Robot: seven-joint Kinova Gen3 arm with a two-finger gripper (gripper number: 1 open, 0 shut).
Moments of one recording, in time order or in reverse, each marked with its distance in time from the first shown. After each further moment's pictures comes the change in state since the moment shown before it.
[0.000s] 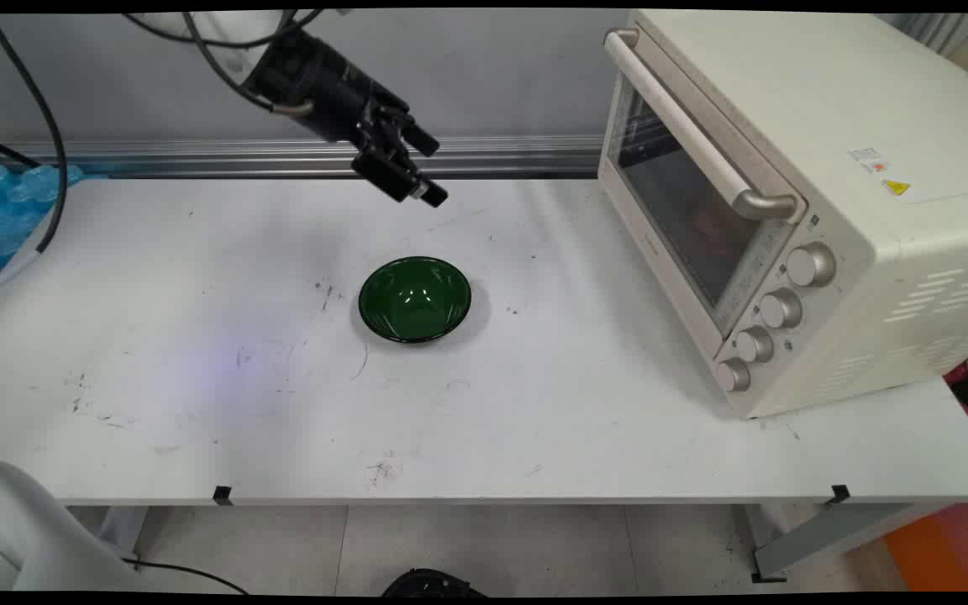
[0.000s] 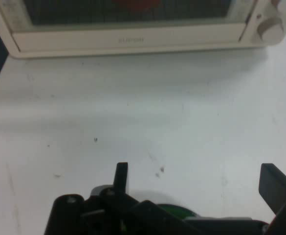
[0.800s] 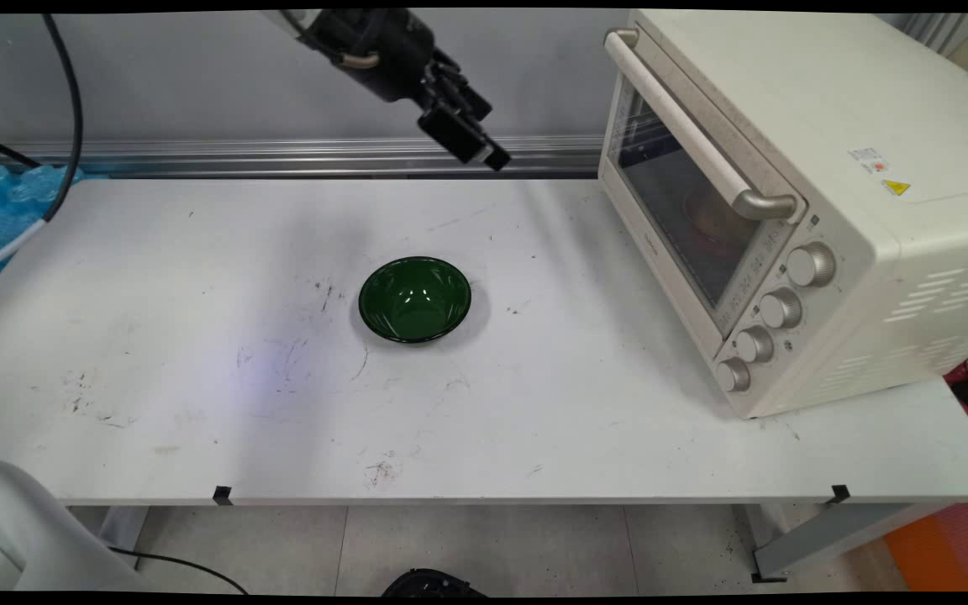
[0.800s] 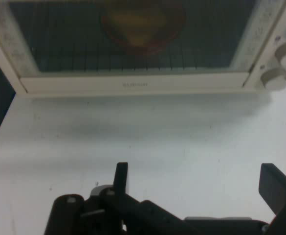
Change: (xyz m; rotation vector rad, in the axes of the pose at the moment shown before) arm 0.074 0.019 0.014 0.038 0.008 -0.020
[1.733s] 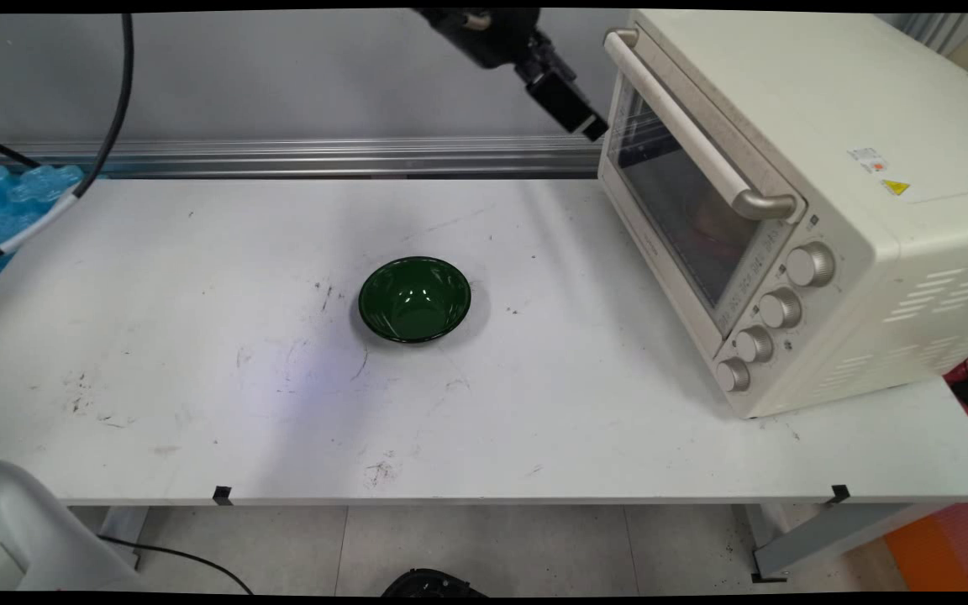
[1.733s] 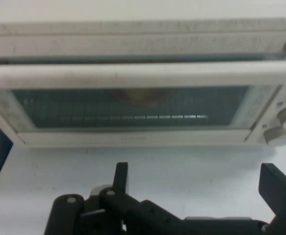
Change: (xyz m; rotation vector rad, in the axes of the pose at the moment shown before) arm 0.082 0.027 0.036 0.038 0.013 -0.002
